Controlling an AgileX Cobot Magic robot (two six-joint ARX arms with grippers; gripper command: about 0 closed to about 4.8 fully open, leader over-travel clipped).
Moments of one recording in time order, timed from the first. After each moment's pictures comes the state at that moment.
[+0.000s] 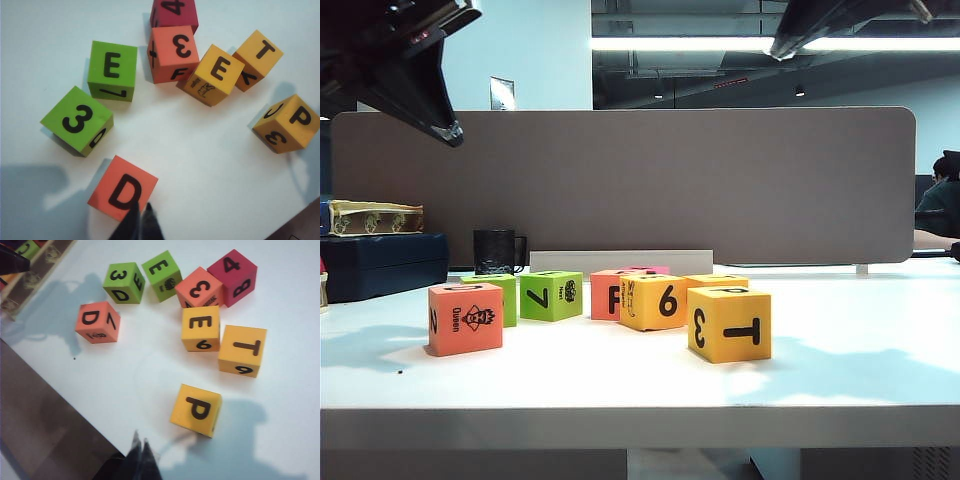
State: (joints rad) left arm -0.27 1.30 1.14 -0.66 0.29 0.07; right arm 0.44 1.17 1.15 -0.70 -0.34 0.06
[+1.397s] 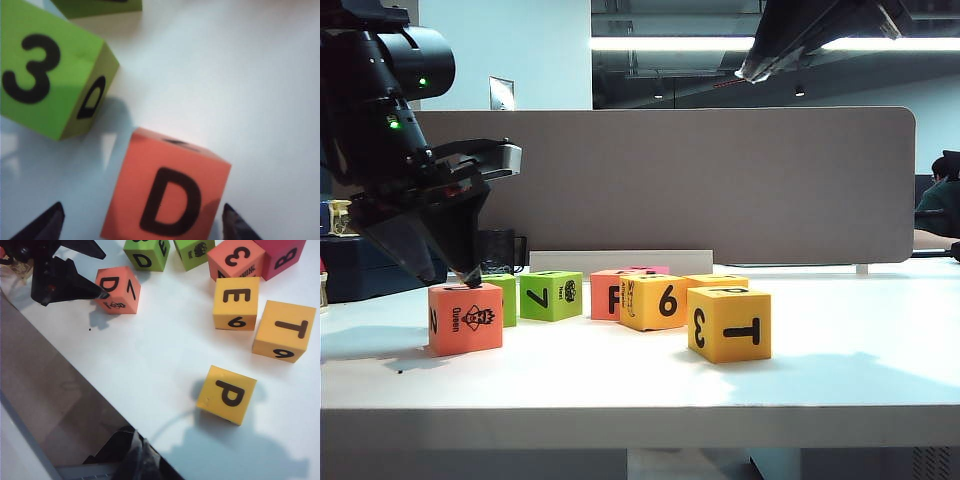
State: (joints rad) left arm -0.27 1.62 1.14 -0.65 0.20 0.36; right arm 0.53 1.22 1.15 -0.73 -0.34 0.05
